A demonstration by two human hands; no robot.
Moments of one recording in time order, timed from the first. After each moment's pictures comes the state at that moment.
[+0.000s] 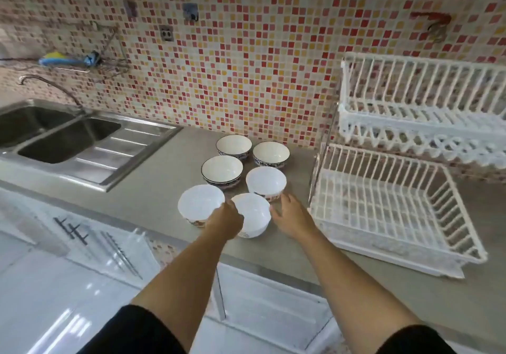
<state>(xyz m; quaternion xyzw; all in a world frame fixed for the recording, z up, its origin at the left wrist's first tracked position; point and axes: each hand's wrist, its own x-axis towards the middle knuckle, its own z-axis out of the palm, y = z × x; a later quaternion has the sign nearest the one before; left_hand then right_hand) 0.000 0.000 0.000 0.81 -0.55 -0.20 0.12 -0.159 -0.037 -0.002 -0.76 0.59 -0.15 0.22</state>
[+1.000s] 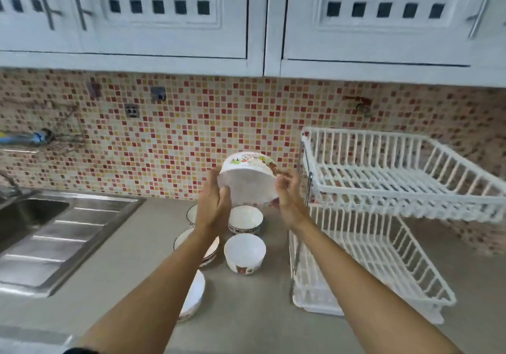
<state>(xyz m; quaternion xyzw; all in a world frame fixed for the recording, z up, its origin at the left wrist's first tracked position) 0.014 -0.056 0.162 0.52 -0.63 -0.16 0.56 -0.145 -0.065 0.170 -0.63 0.46 -0.50 0.37</state>
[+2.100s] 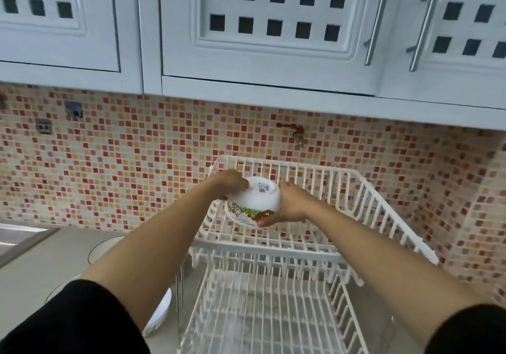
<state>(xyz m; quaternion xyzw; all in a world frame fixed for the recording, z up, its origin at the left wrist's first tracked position) -0.239 -0.243 0.251 0.64 -0.67 -0.31 0.20 -0.409 -0.212 0.231 -0.78 0.62 -0.09 0.08</state>
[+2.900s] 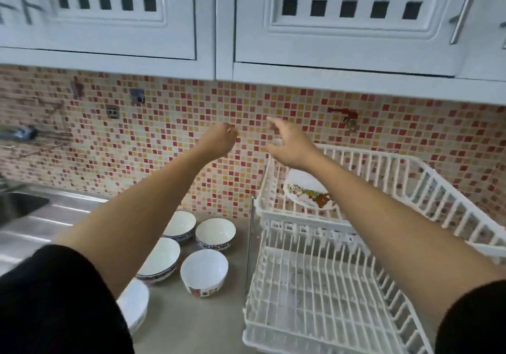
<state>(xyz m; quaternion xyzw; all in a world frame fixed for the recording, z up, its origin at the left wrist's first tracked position) -0.106 -0.184 0.286 0.65 -0.67 -0.10 0.35 -0.277 -0.166 0.297 -0.81 0.50 -0.29 0.07</state>
